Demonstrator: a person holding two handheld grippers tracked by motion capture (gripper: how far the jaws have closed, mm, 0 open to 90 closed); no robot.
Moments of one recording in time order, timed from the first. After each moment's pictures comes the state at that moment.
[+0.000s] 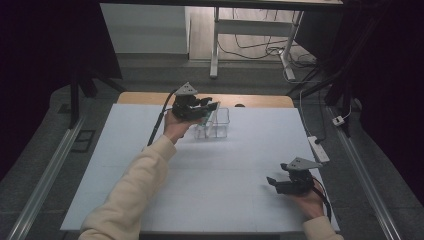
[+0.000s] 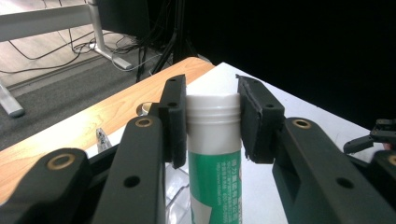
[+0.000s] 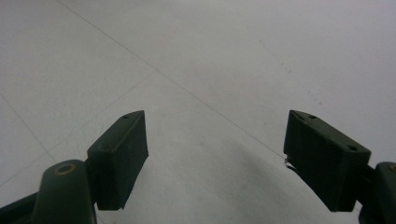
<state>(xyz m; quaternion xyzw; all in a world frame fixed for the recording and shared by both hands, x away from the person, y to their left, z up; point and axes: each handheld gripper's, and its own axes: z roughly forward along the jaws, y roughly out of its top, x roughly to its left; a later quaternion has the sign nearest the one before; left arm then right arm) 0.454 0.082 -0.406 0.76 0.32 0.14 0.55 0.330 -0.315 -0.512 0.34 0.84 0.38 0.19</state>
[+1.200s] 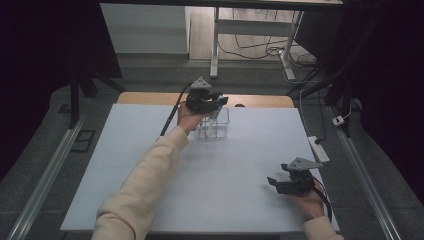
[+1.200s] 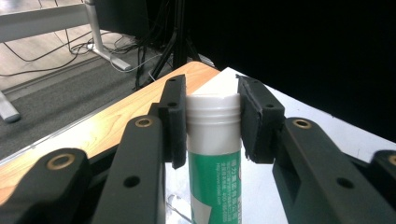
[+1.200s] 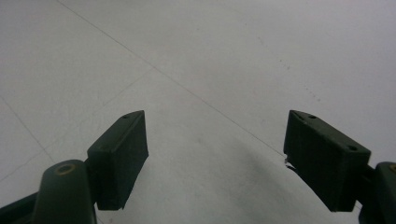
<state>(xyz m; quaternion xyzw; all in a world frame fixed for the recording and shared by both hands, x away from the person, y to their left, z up) 0.491 0.049 -0.411 0.76 0.32 0.14 0.55 0.330 -0.317 -0.514 0.35 0.84 0.38 0.19</state>
